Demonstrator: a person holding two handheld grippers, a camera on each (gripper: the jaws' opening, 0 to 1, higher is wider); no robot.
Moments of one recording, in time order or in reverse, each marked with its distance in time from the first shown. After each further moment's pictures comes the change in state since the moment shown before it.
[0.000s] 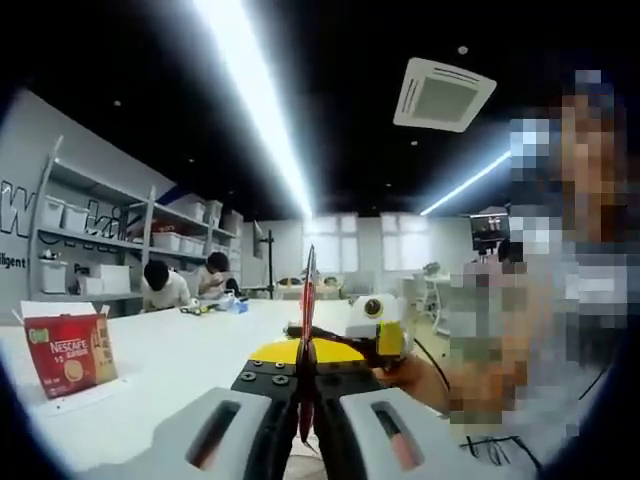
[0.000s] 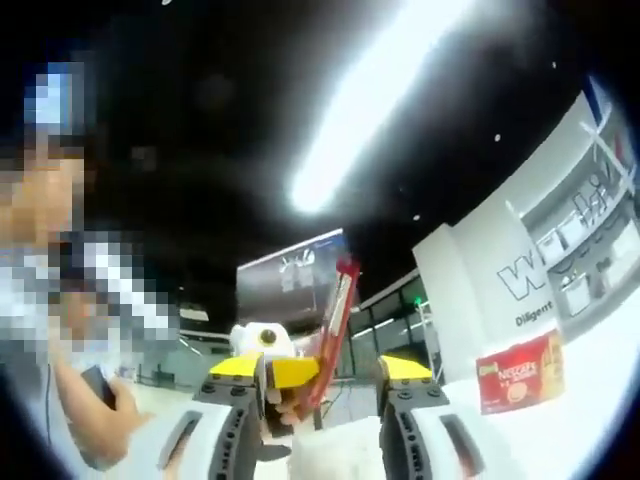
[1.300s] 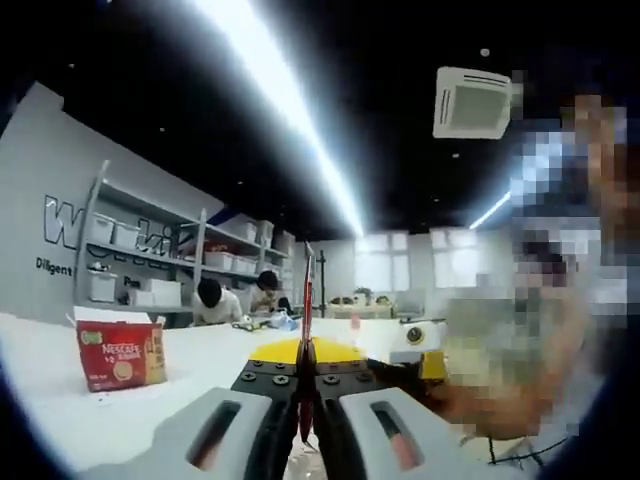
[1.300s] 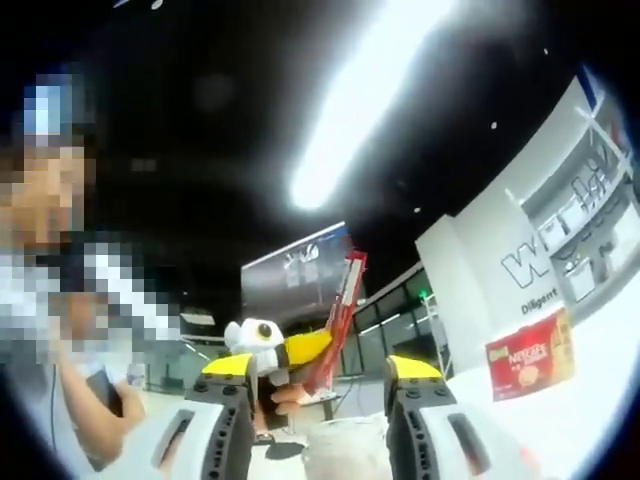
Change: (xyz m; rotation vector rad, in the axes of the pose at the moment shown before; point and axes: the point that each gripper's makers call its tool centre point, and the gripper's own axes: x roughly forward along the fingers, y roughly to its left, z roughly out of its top) left arm -0.050 0.036 0.020 0.010 -0.101 0.307; right arm 0.001 0.008 -0.009 0.044 -0.025 0.026
